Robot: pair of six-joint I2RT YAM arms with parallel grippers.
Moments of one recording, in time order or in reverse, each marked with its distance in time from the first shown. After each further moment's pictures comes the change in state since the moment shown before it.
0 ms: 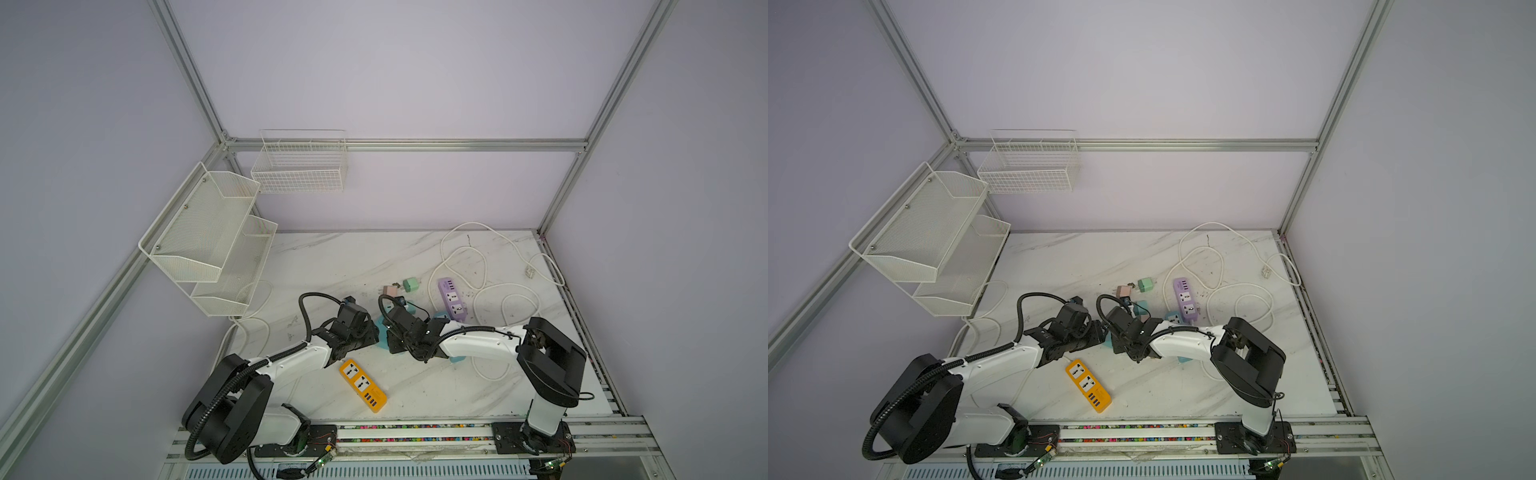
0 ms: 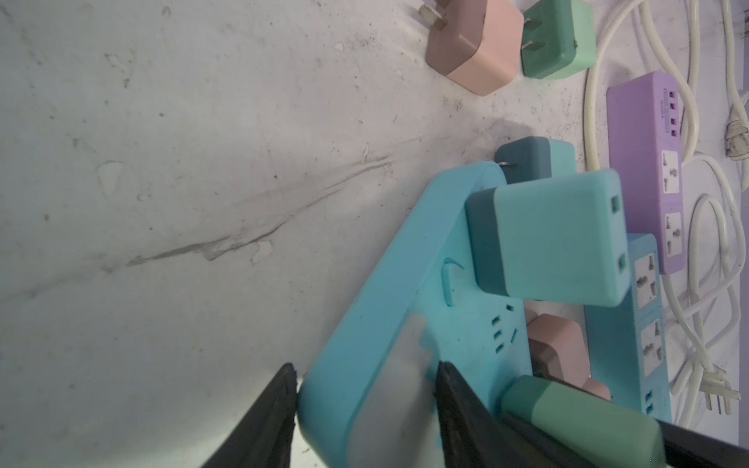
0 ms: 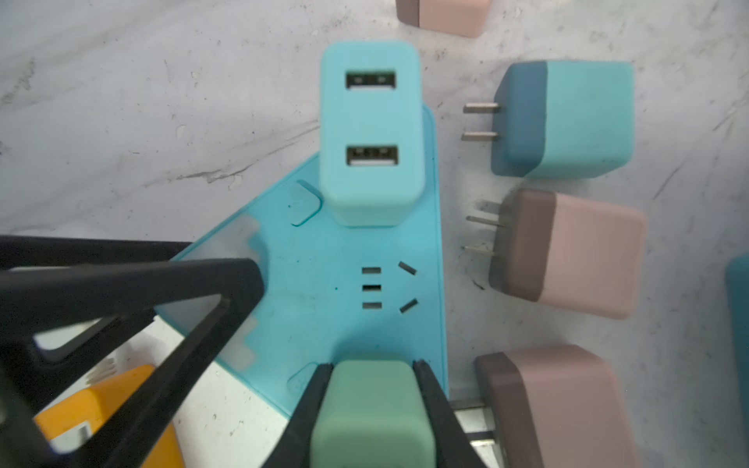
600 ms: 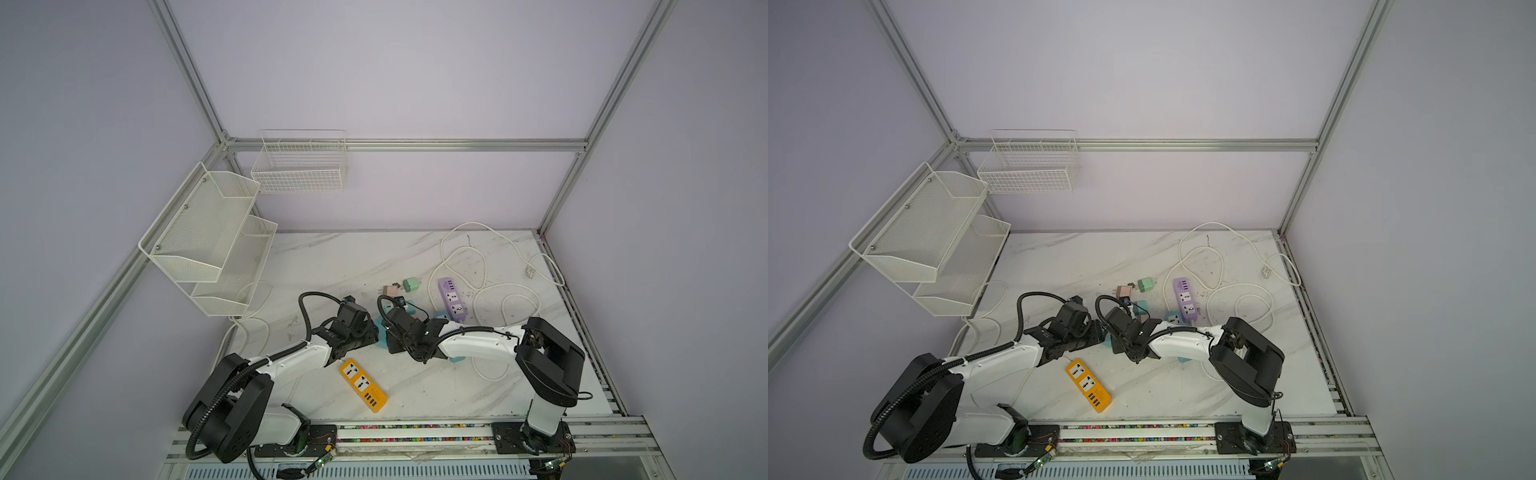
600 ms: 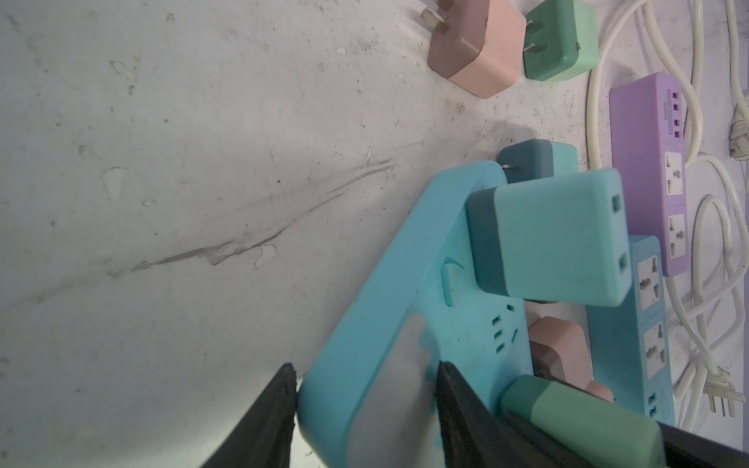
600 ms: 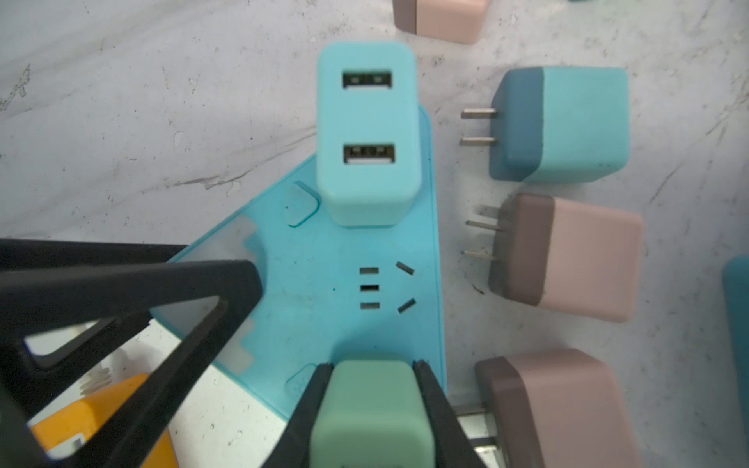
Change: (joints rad) left arm 0.005 0.003 0.006 -0.005 0.006 0.008; right arm -0.009 -0.007 -0.019 0.025 0.002 0.006
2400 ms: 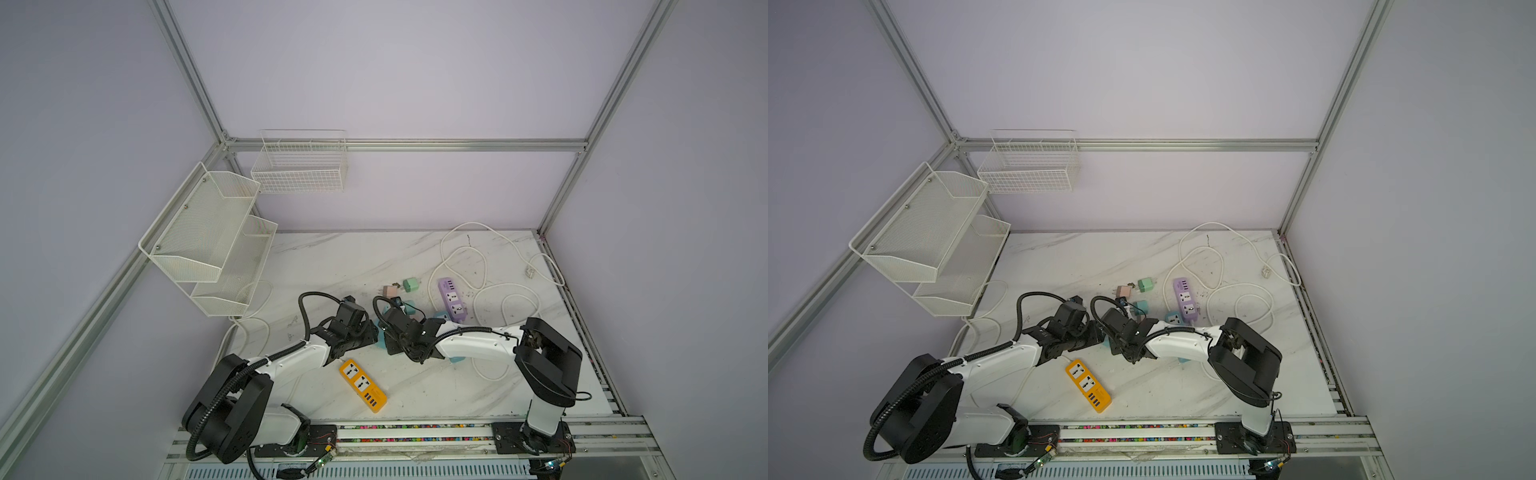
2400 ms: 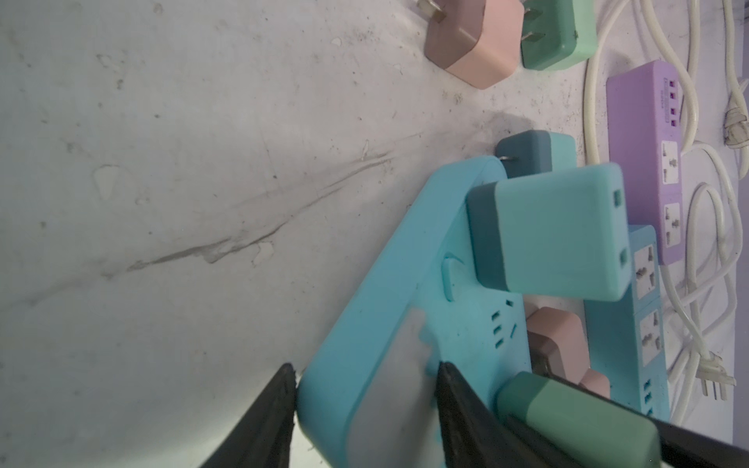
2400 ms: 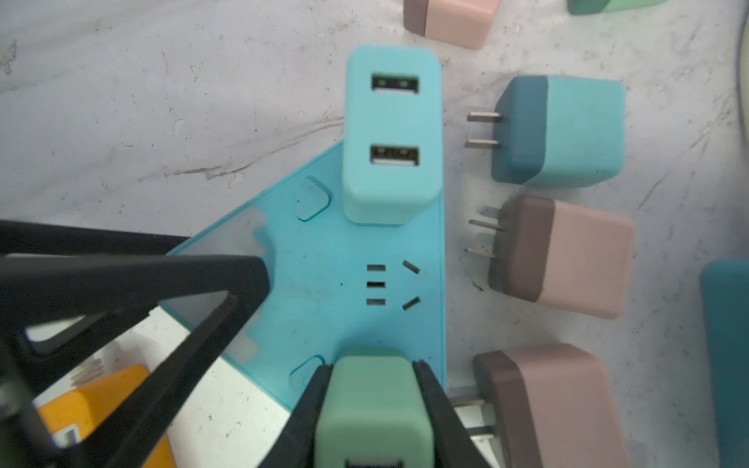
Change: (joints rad) left arm 0.019 -0.002 -0.002 -0.005 0.035 0.026; right arm 0.027 0.019 0.050 -0.059 0.035 -0.031
